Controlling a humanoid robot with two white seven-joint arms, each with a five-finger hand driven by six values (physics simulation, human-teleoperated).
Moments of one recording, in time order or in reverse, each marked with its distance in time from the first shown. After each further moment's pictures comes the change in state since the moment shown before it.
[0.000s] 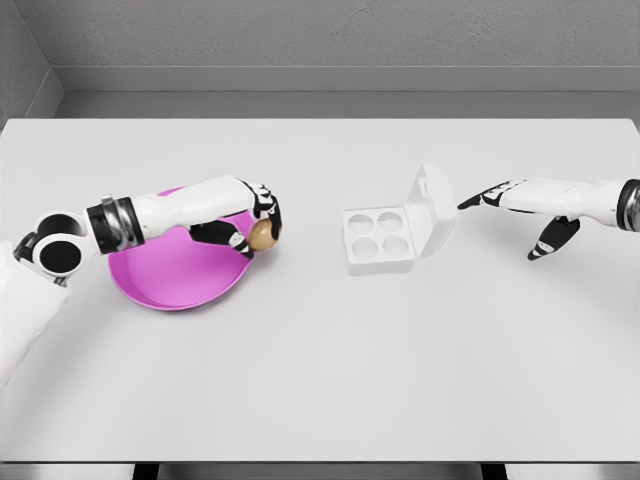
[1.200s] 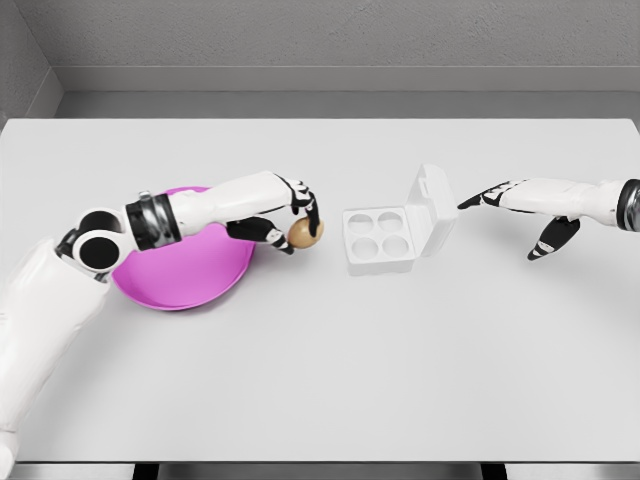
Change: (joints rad) left arm -0.025 -0.109 -0.009 0.009 -0.002 0.000 -0.001; right arm 0.000 0.000 0.000 0.001 0.000 0.000 0.000
